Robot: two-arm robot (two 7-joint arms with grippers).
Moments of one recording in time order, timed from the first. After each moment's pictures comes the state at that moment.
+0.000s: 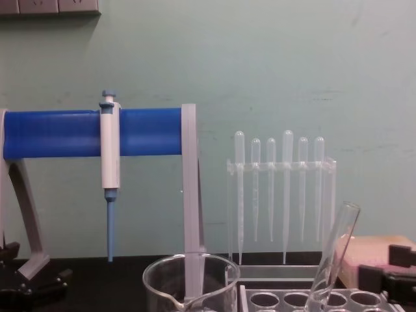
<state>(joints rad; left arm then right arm) -0.20 0.60 0.45 -1.41 -0.25 -0.12 0.03 0.01 0.68 -0.28 -1.70 0.65 0.01 0.54</state>
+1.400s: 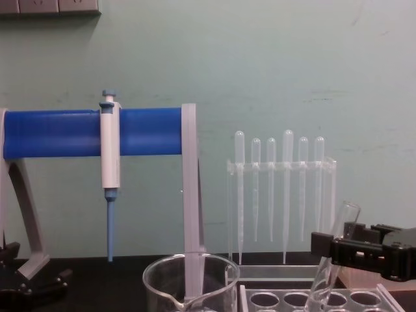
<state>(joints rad) -0.20 0.60 0.45 -1.41 -0.25 -0.12 0.03 0.10 0.58 -0.34 -1.68 0.60 0.06 0.44</state>
